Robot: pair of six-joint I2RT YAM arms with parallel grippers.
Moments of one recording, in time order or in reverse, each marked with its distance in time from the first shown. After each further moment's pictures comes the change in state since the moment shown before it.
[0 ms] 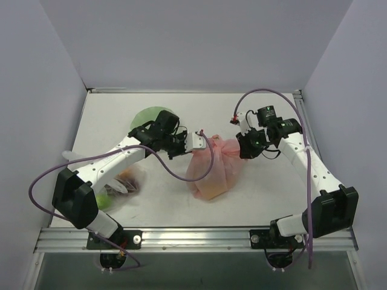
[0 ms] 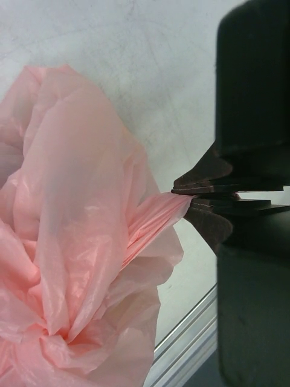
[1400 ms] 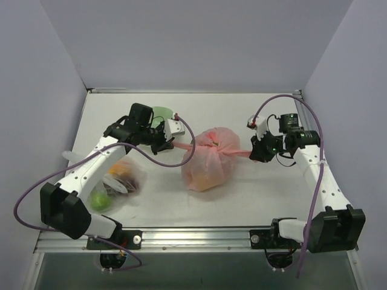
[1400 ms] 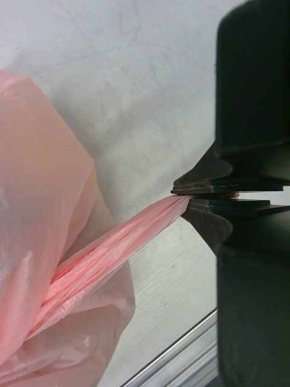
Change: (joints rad) left arm 0.206 -0.125 -0.050 -0.019 0.174 -0.126; right arm -0.228 -0.150 -0.163 0.066 -0.201 -0.216
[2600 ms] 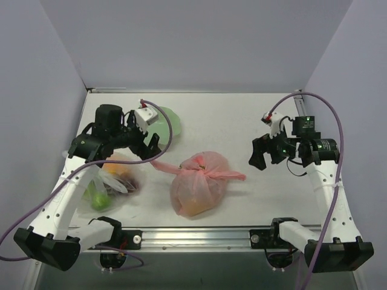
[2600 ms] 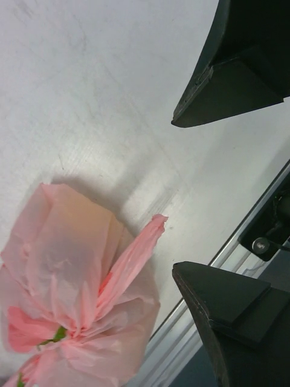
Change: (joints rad) left arm 0.109 -0.293 0.013 -0.148 -0.089 -0.365; right arm 0.024 -0.176 0.096 -0.143 0.065 0.278
